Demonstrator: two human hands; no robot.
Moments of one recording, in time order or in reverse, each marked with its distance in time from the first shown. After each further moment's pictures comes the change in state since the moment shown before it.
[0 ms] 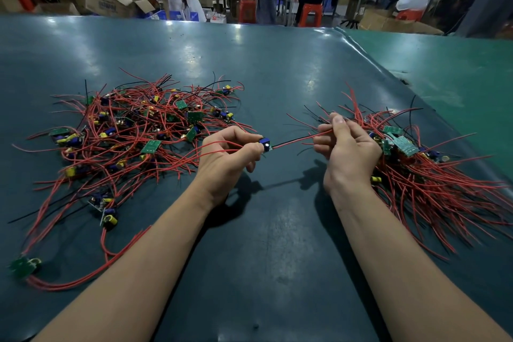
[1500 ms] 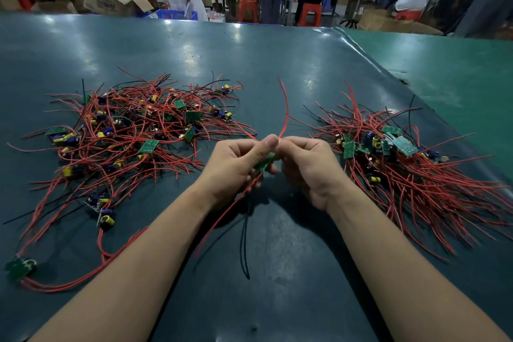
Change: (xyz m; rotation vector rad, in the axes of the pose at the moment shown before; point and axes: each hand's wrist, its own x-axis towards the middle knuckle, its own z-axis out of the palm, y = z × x) left_hand -0.012 0.016 0.013 0.051 -0.153 -0.264; right_hand -0.030 0.000 0.006 -0.223 -0.646 0.364
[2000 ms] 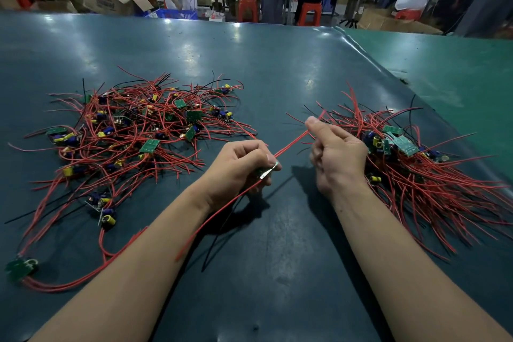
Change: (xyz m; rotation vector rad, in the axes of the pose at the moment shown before) left_hand -0.002 0.003 -0.003 0.023 -0.129 -0.044; right_hand 0.018 -0.004 -0.013 0.280 0.501 -0.181
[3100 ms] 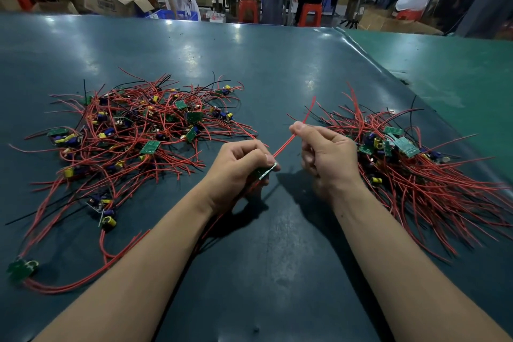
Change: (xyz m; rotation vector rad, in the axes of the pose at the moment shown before) left_hand 0.003 -0.008 -0.001 -0.044 0.043 0.077; right_hand -0.014 -0.006 0.004 -0.109 -0.196 0.037
